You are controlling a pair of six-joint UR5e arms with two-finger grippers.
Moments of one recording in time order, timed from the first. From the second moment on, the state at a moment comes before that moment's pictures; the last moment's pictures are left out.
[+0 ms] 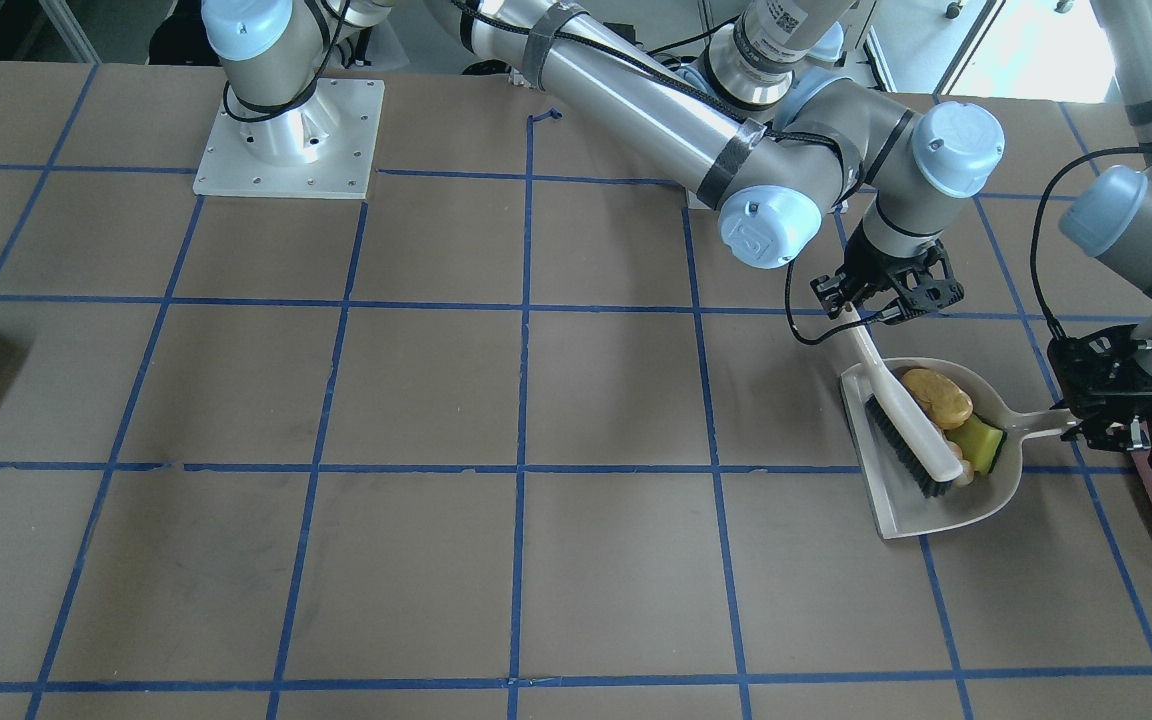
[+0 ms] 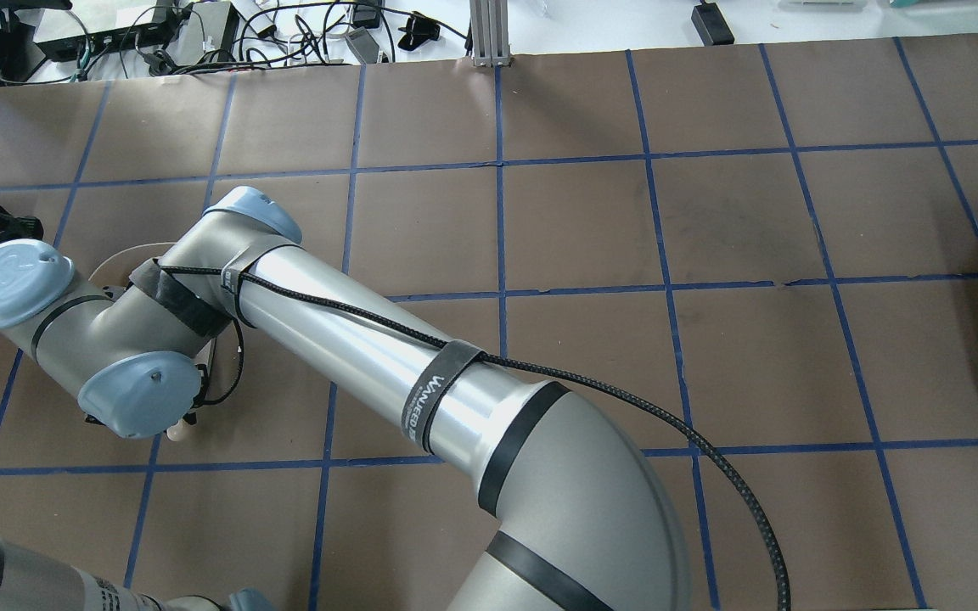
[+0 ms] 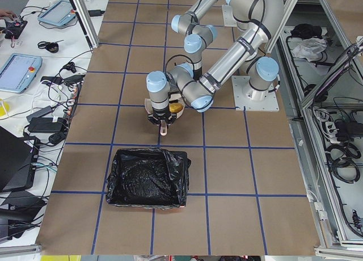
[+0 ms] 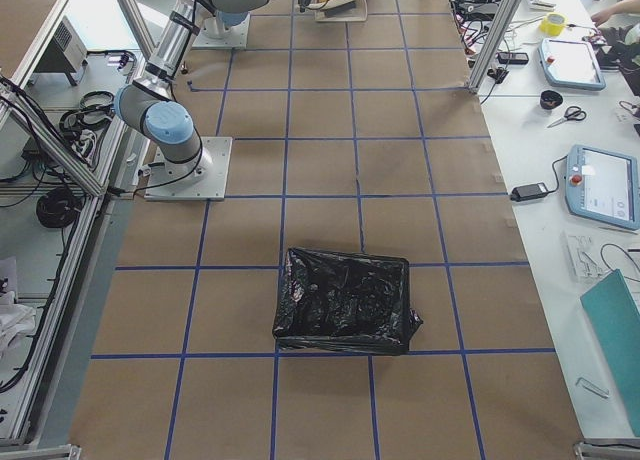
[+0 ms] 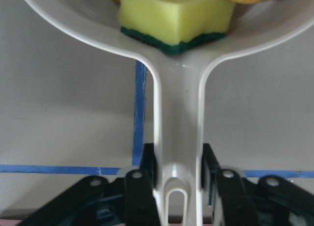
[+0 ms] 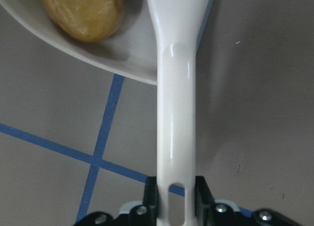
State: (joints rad) left arm -0.92 -1.93 -1.80 -0.94 1.69 2.17; right arm 2.51 -0.60 0.75 -1.71 -1.44 0.63
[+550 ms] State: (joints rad) left arm -0.92 -1.94 -1.80 -0.94 1.66 2.17; right arm 2.50 -0.69 0.83 -1.58 -1.49 0.85
